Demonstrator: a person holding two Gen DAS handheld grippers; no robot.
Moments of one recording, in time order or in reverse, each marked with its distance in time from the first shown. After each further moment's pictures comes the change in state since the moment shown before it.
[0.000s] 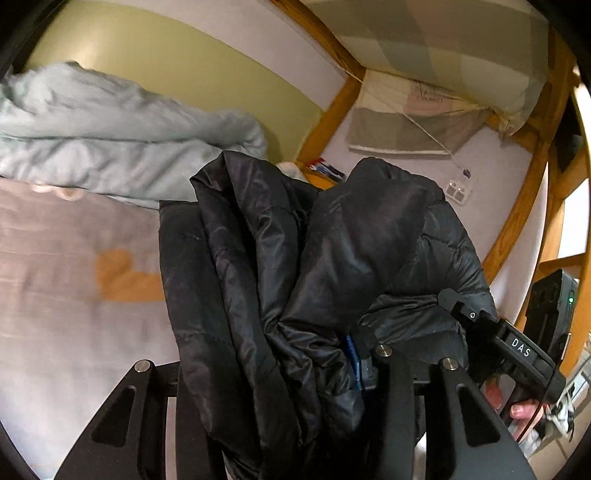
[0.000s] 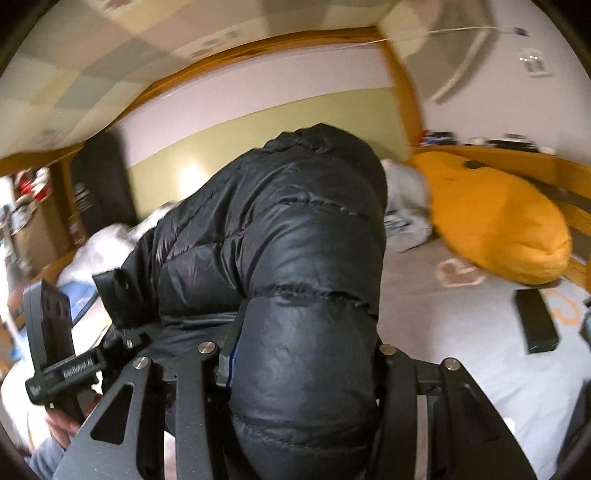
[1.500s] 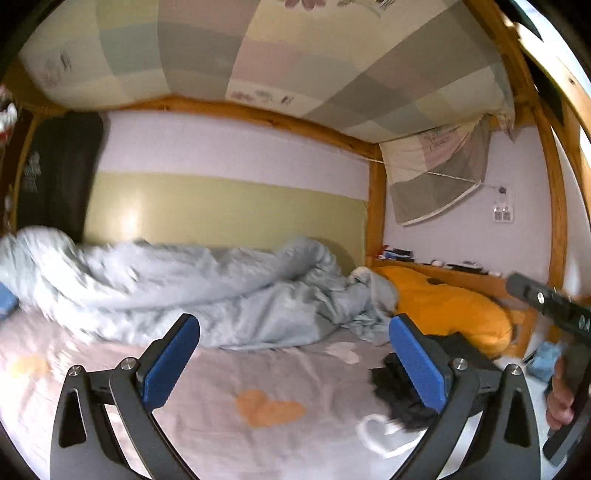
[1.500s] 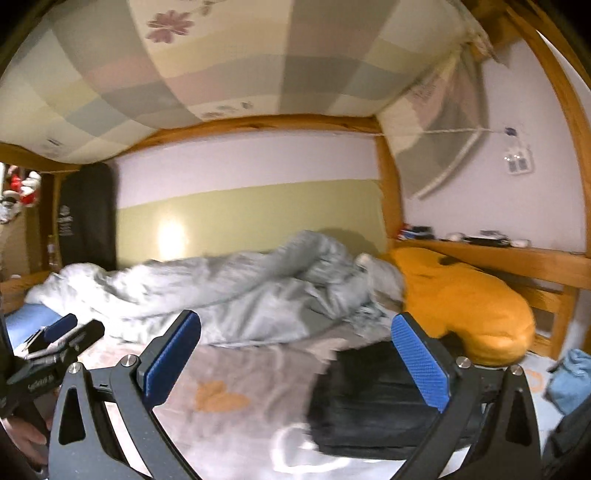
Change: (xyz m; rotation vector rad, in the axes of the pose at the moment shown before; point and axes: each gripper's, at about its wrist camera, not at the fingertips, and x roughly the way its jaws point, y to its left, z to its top) left arm -0.140 -0.019 0.042 0.387 -0.424 0.397; right arm -0.037 0.087 0.033 -0.126 -0.320 -0.104
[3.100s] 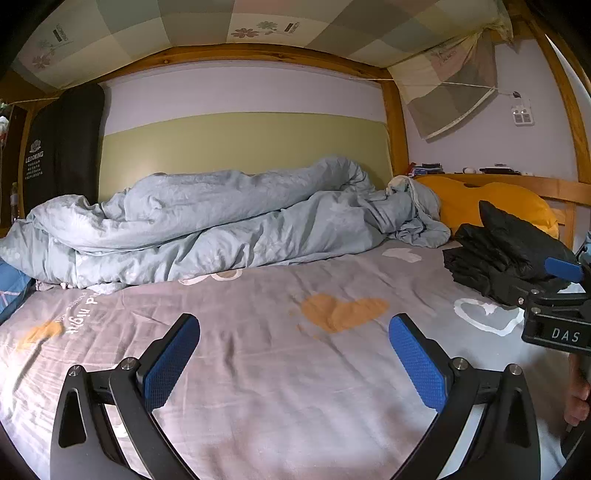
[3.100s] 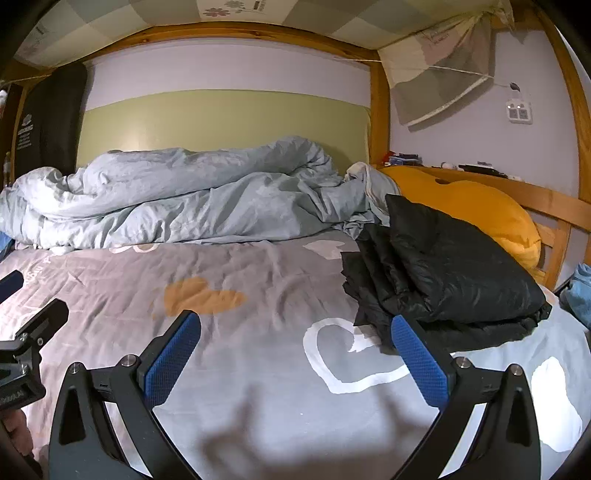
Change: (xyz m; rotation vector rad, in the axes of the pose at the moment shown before) left arm 0.056 0.066 -0.164 0.128 0.192 0.076; right arm 0.087 0.089 -0.181 -0.084 0.240 -0.241
